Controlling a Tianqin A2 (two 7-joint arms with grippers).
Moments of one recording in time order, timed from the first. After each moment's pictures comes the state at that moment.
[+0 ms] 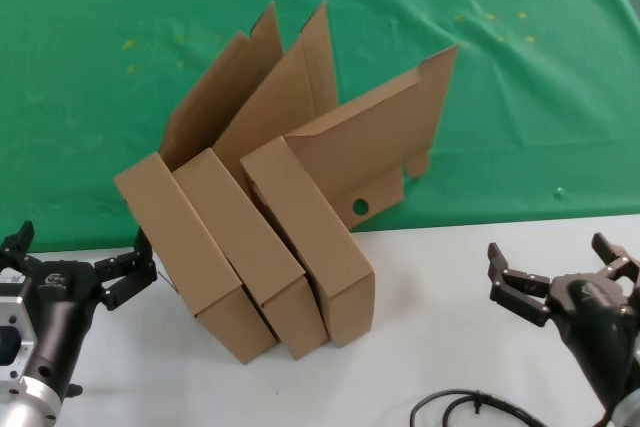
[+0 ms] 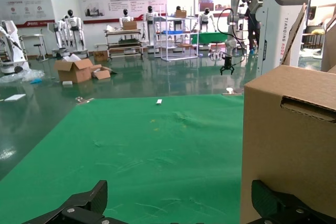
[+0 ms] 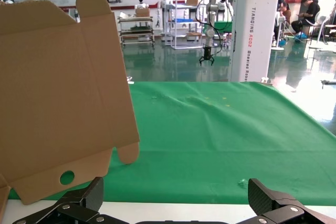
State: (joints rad) left arm 0.00 -0.30 1.60 -1.60 -1.80 0.00 0.00; right arm 0.01 0.30 -1.58 1.58 1.82 -0.05 -0.01
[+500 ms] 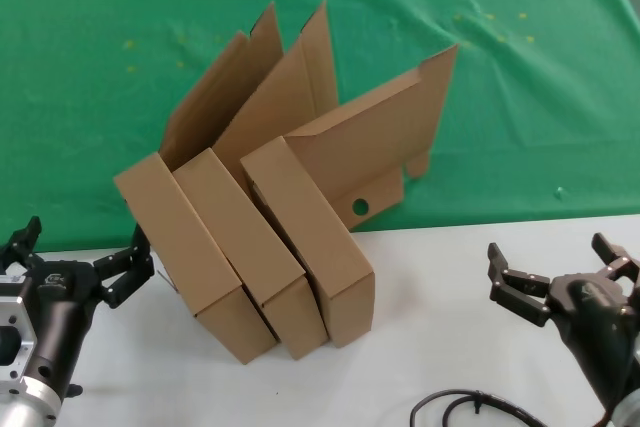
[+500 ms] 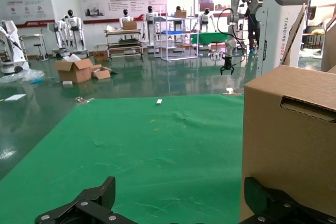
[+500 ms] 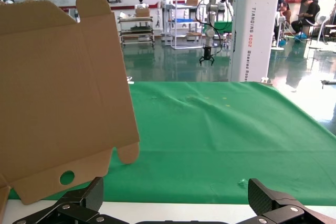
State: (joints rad) left arm 0.00 -0.30 1.60 -1.60 -1.80 0.00 0.00; right arm 0.01 0.30 -1.58 1.58 1.82 -0.05 -0.01
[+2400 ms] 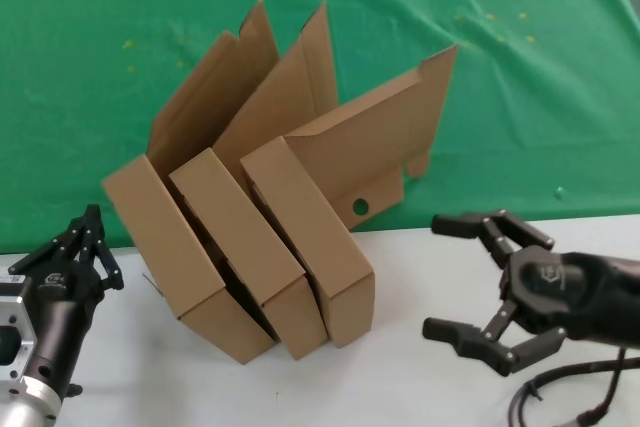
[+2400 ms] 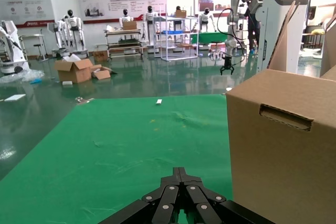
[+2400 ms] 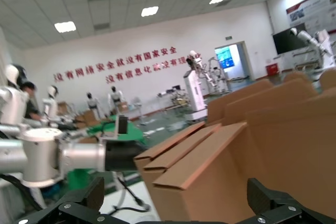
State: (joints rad) left arm 0.00 -0.30 1.60 -1.60 -1.80 0.00 0.00; right arm 0.72 0.59 -1.83 0.79 2.18 -1.53 -0.18
